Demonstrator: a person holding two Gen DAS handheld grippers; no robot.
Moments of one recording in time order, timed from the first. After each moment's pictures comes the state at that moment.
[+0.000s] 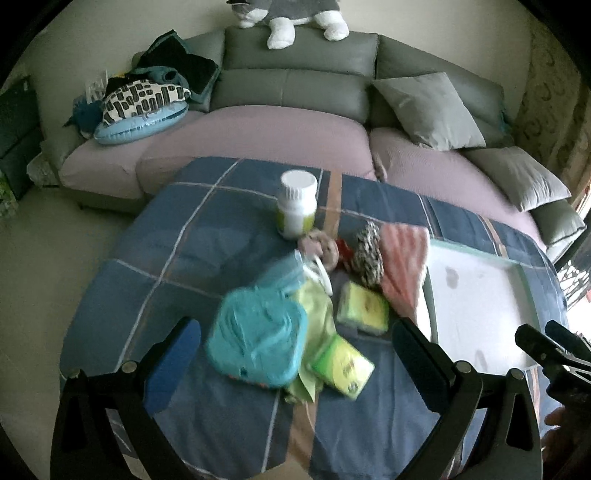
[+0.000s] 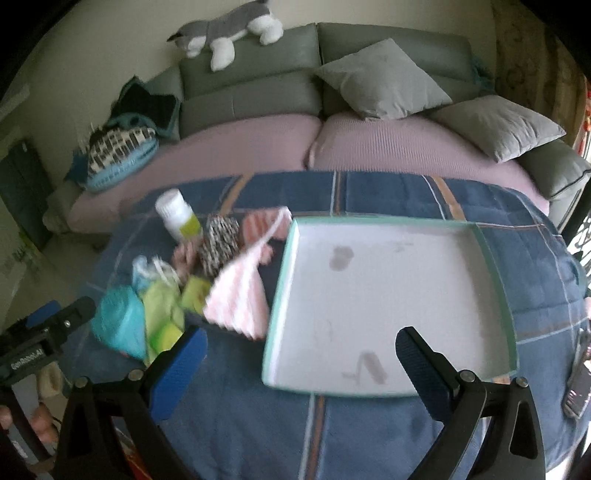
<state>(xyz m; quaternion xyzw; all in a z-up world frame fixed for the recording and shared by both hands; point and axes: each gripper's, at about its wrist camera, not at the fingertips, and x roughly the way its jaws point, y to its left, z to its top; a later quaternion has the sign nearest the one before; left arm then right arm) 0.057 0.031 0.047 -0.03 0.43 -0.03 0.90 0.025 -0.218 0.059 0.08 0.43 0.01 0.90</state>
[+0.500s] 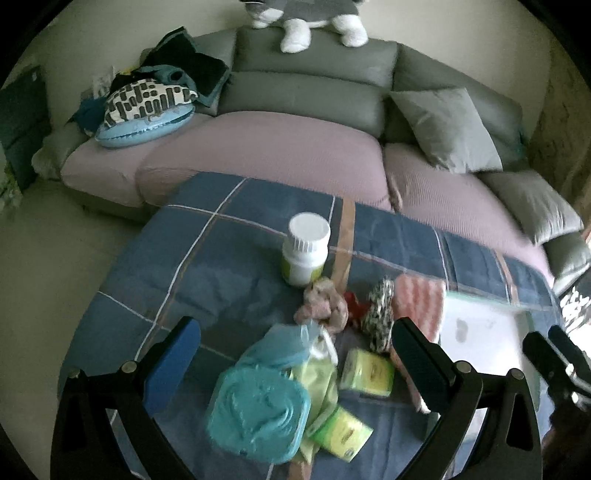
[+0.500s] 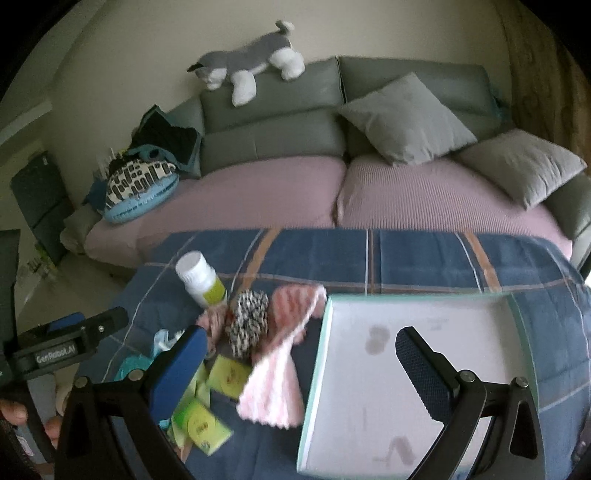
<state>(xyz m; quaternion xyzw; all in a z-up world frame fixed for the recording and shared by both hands) 0.124 0.037 0.060 -0.05 0.42 -0.01 0.90 0.081 -0.197 0.085 0.07 0.35 0.04 0.93</state>
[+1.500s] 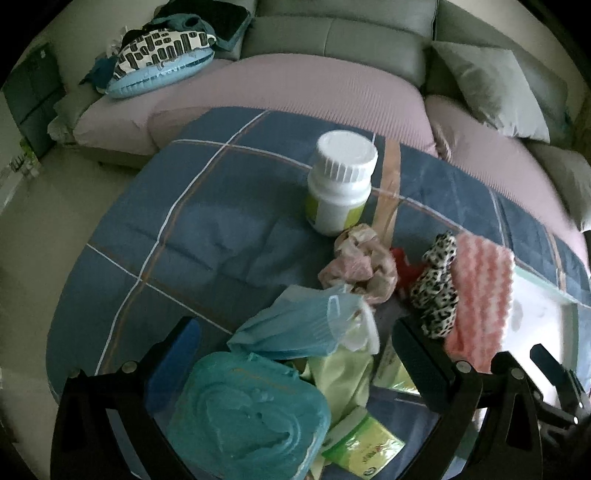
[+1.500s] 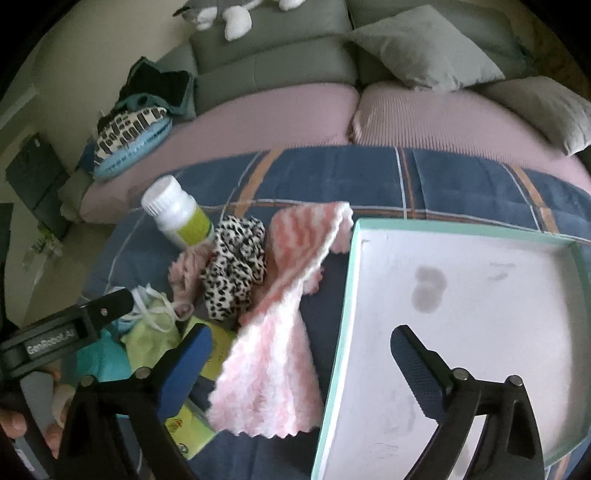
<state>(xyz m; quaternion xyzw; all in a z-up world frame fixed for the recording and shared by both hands) 0.157 0.028 -0.020 -0.04 0.52 0.05 0.85 0.130 -0.182 -0.020 0.10 0.48 0.07 0.87</state>
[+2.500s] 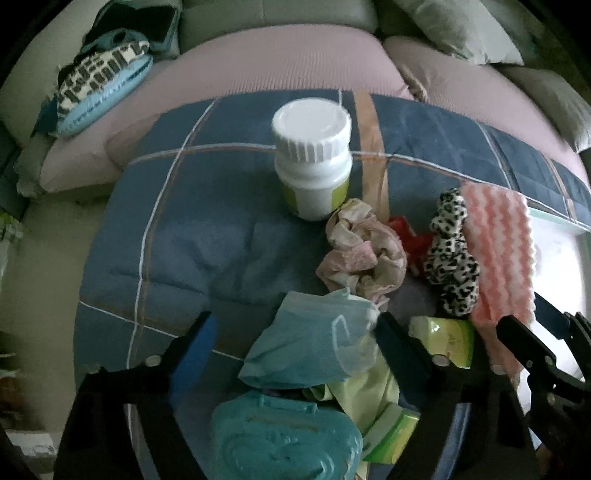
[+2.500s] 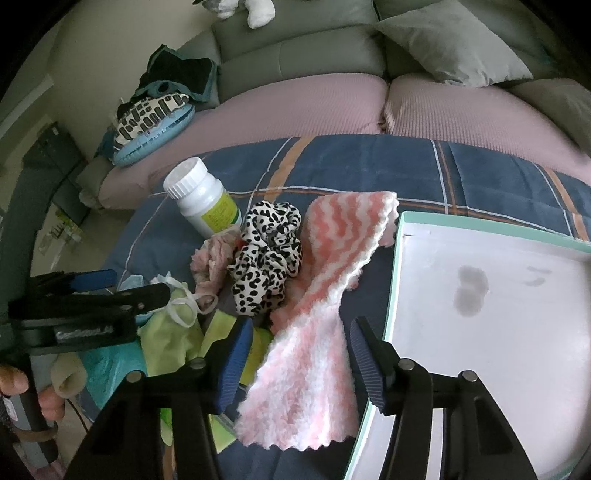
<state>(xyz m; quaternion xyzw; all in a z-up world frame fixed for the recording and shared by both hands) 0.194 0.020 -0.036 0.07 0.58 -0.01 0.81 0.138 -0.161 -0.028 0.09 0.49 0.12 0.86</state>
